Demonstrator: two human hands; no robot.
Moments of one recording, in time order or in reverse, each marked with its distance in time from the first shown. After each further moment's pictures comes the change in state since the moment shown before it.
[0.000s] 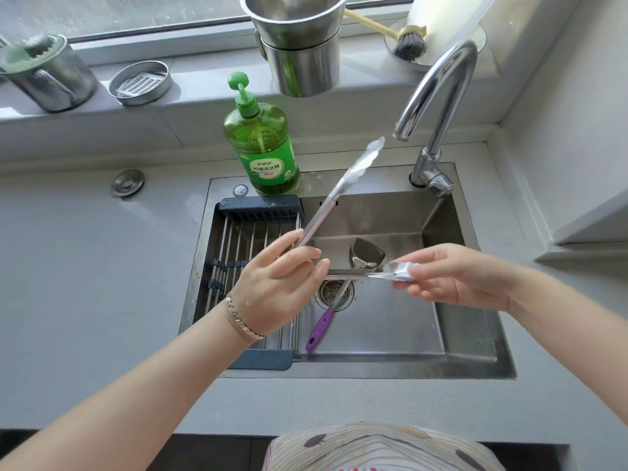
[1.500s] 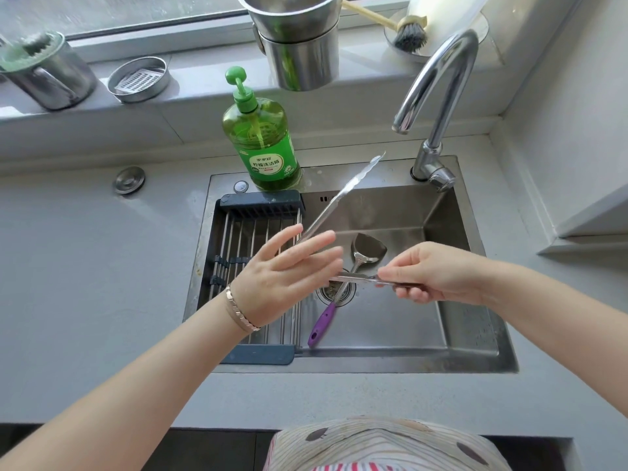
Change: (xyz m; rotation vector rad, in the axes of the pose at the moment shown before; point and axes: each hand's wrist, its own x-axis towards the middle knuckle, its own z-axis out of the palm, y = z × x) left_hand -0.010 -0.008 0.012 -0.090 -0.086 0.053; right_hand 0.009 -0.004 0.030 -0.387 0.110 0.095
